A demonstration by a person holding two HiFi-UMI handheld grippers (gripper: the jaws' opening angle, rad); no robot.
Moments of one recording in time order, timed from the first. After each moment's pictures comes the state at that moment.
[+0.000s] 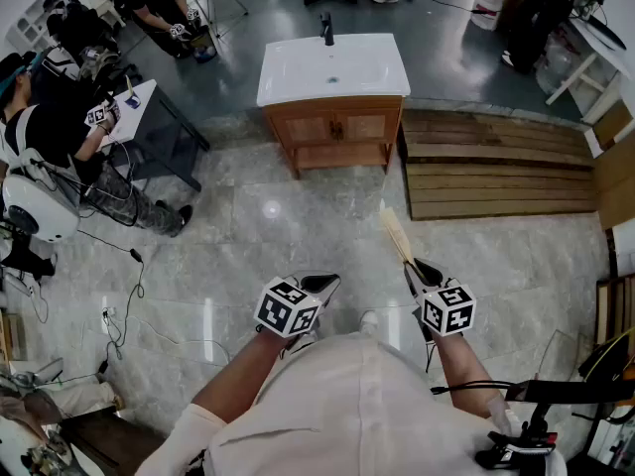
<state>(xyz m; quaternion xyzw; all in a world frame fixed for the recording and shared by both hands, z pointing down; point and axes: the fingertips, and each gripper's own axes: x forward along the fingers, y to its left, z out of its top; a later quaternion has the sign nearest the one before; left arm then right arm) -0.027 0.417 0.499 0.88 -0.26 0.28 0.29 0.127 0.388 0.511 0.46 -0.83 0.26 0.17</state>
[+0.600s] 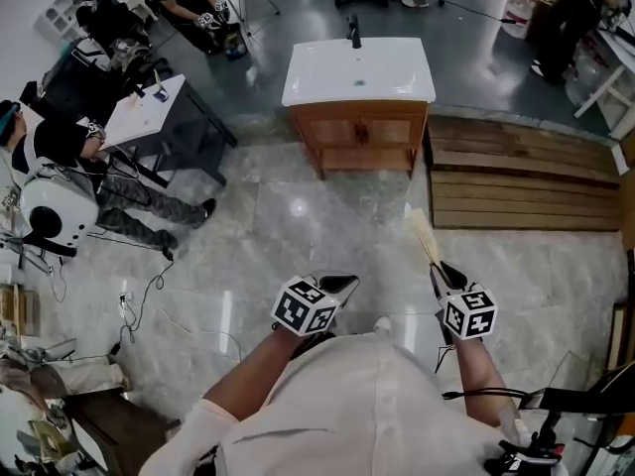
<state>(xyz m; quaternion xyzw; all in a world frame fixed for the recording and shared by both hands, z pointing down) -0.005 0.412 0.498 0.87 -0.28 0.28 0.29 0.165 0.373 0.516 0.46 -0.83 0.25 0.17</state>
